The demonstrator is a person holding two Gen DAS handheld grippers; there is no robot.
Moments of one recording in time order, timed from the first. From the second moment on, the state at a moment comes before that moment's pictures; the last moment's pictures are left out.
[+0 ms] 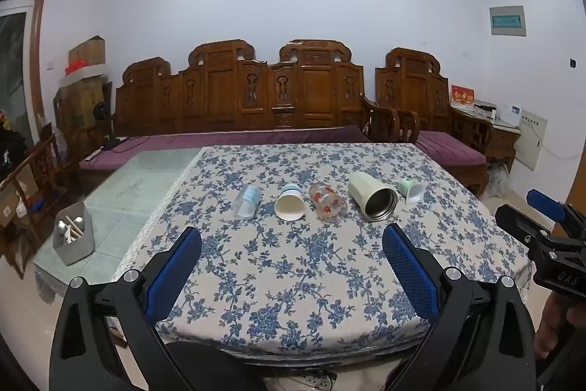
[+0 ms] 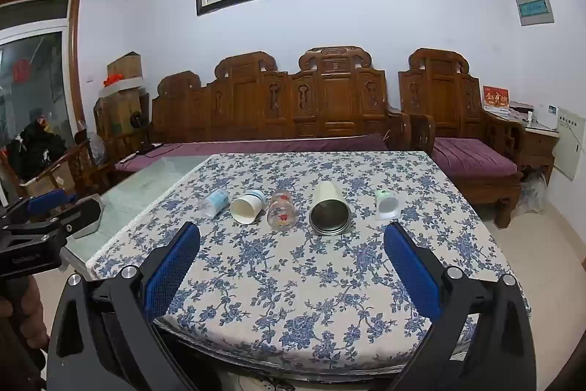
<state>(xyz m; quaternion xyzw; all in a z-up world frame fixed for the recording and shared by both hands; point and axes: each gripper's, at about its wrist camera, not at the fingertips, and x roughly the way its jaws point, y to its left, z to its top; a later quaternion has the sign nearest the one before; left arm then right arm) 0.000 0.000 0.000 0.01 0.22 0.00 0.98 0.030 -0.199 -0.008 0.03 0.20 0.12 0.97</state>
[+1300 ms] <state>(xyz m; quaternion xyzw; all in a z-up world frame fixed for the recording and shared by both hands) -0.003 0.001 0.007 0.00 0.21 -0.01 0.98 0.028 -0.197 -0.010 0.03 0.20 0.12 0.97</state>
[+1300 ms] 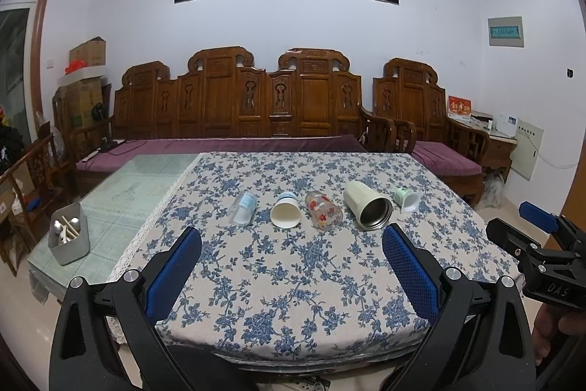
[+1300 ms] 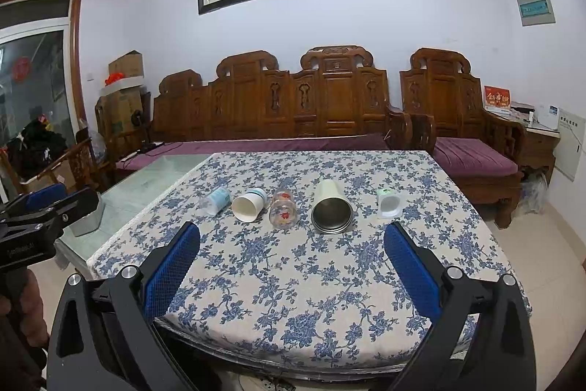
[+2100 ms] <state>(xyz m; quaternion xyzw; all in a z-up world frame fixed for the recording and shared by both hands) -0.007 0.000 0.012 0.00 0.20 -0.01 0.98 0.029 -0.196 -0.009 0.03 0.20 0.12 0.97</state>
